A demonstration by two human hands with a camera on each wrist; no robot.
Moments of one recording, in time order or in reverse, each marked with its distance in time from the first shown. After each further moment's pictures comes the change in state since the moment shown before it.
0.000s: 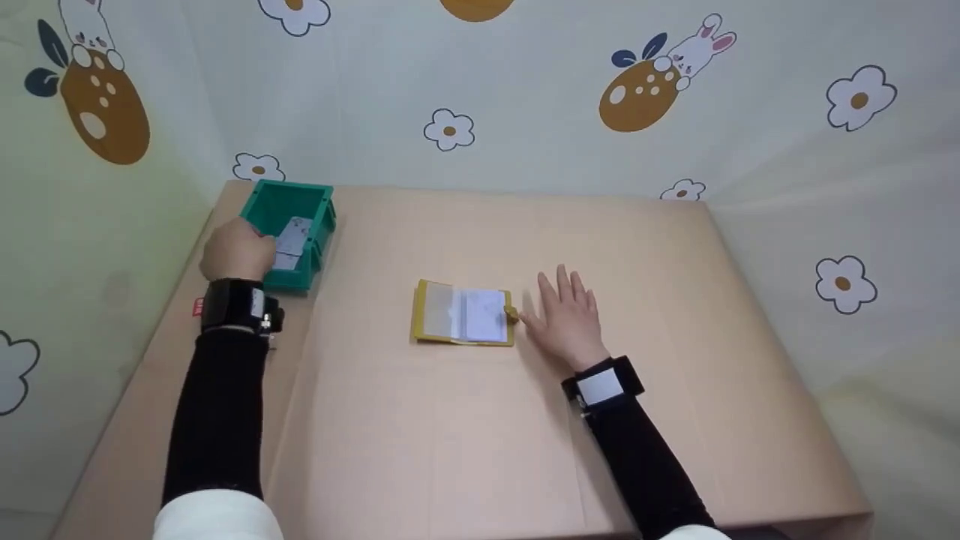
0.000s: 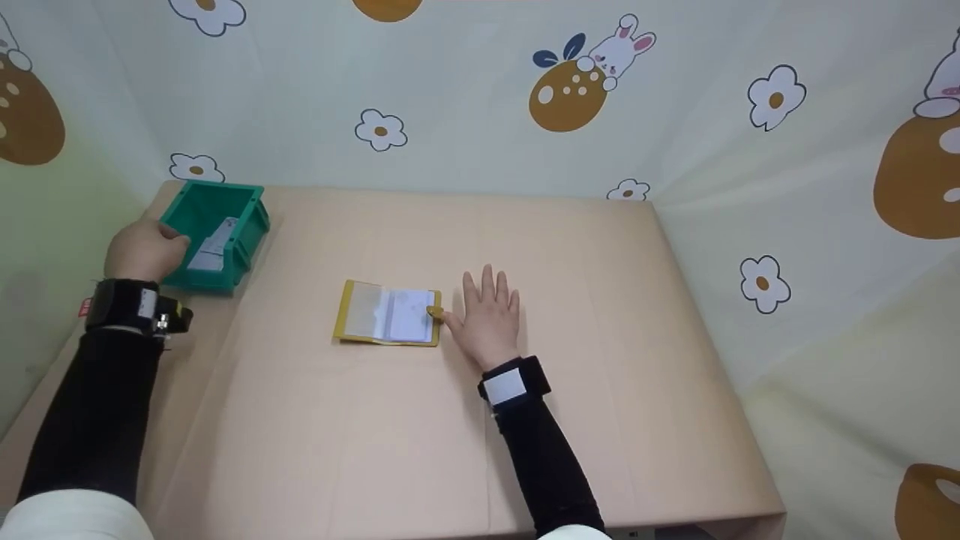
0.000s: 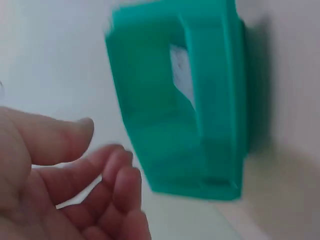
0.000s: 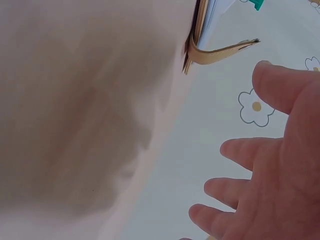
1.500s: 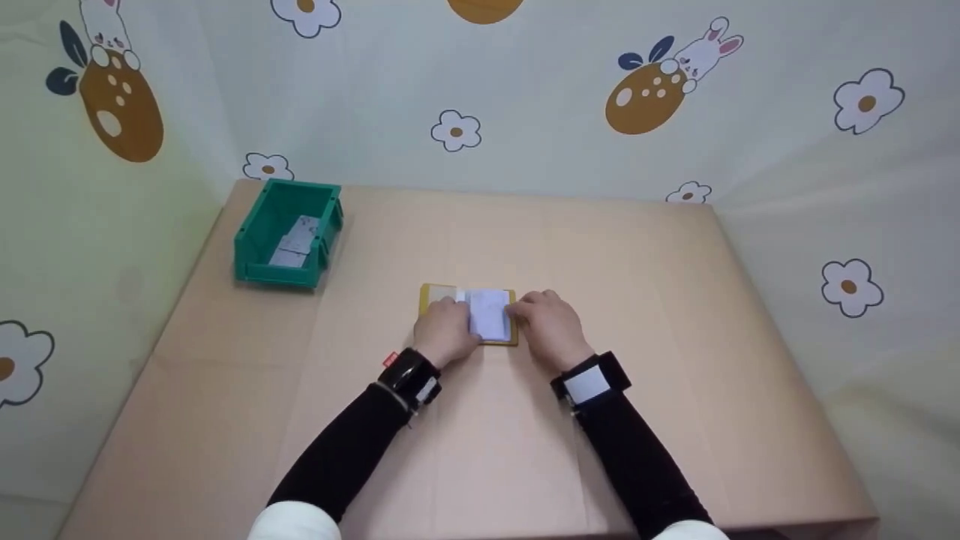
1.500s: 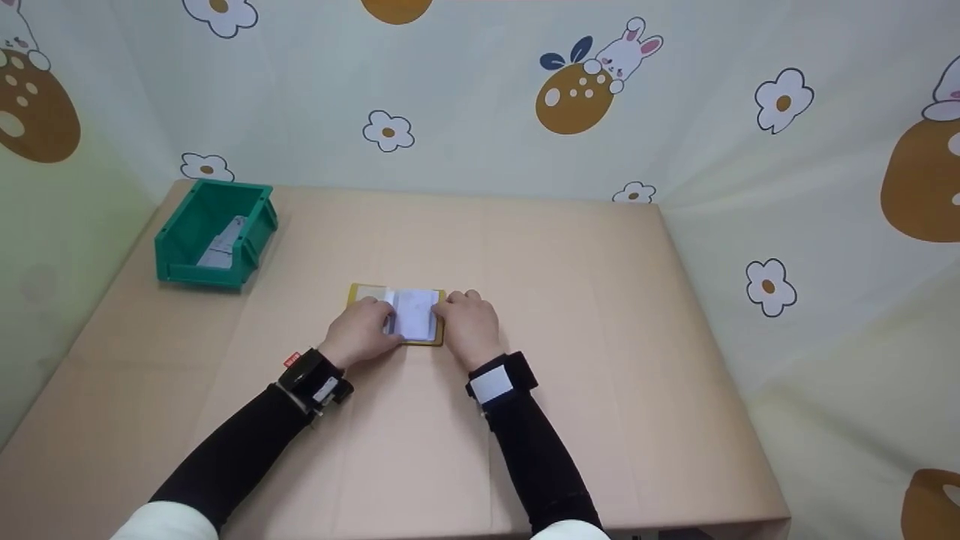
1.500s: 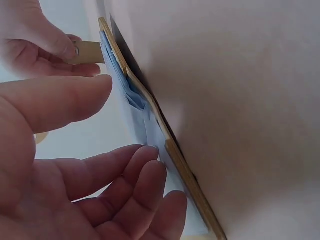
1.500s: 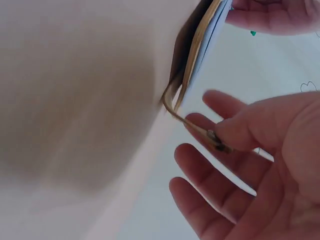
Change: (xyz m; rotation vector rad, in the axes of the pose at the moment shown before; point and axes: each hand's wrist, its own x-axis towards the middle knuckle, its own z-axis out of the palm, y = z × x) left_hand -0.113 0.110 0.187 0.189 -0.221 0.513; right_hand -0.001 -0.026 0.009 -0.021 0.102 -0.302
